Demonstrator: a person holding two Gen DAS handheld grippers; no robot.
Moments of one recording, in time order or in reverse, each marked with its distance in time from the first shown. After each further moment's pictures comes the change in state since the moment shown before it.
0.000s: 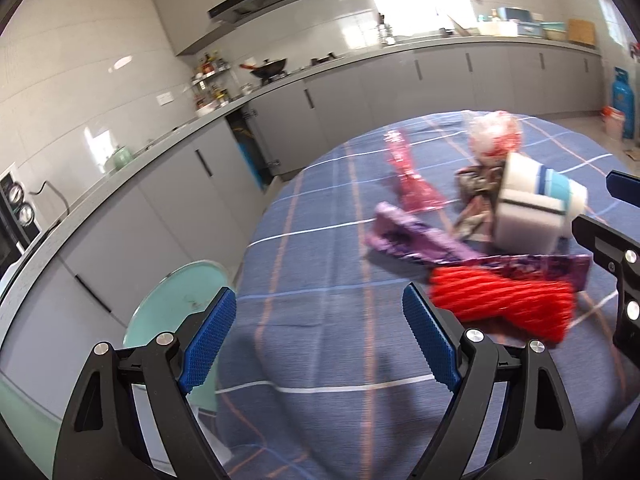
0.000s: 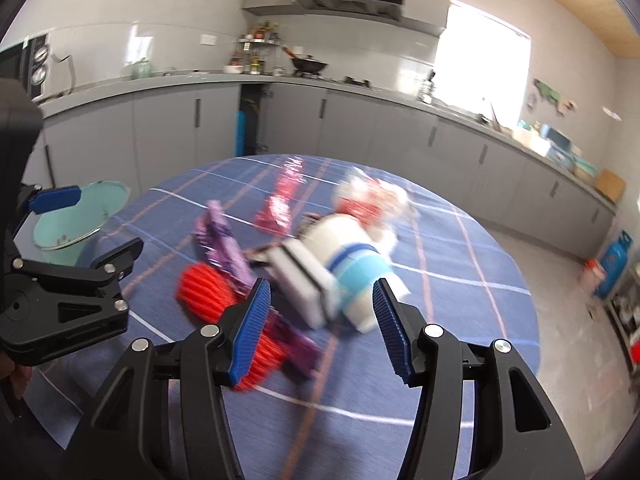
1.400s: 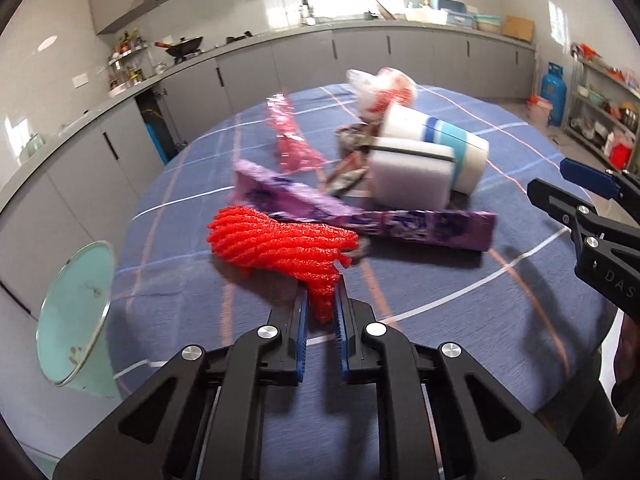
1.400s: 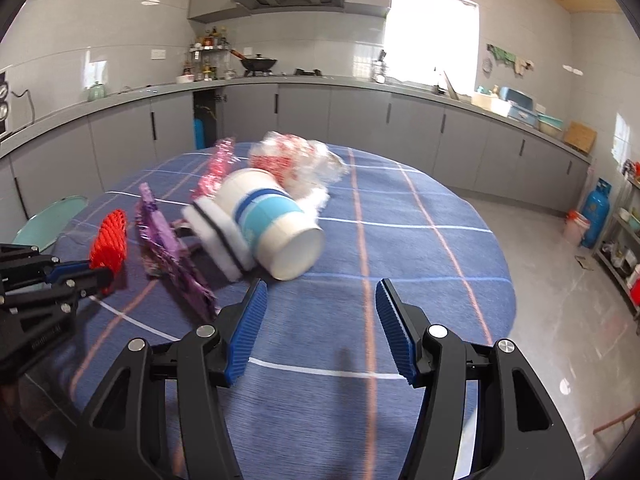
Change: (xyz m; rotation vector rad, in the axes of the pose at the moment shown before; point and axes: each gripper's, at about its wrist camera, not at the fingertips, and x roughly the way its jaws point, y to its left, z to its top) left arm 0.010 -0.028 -0.024 0.027 0.079 -0.332; right arm -0.003 -0.048 -0.043 0.137 0.005 -0.070
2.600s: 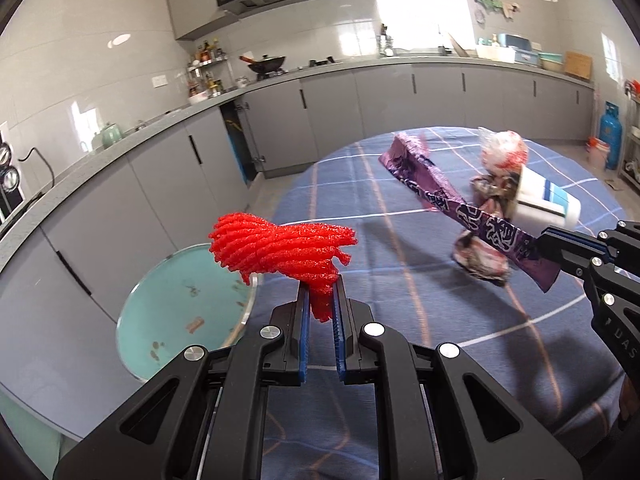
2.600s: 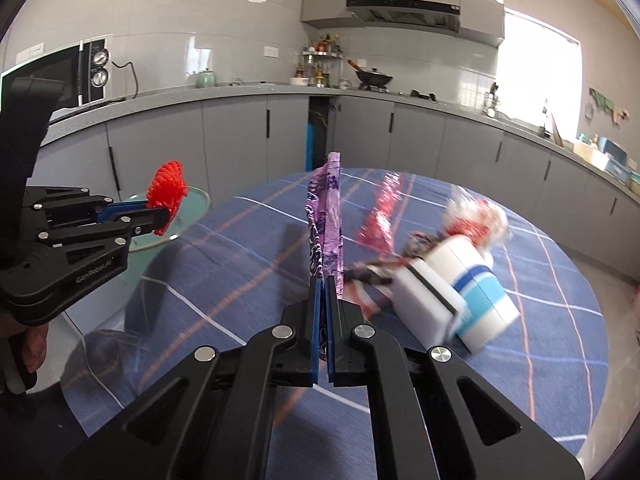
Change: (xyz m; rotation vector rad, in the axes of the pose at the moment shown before) left arm -0.043 0.097 -0.007 -0.121 -0.103 0.230; right arm -0.002 0.113 0.033 -0.196 -0.047 0.336
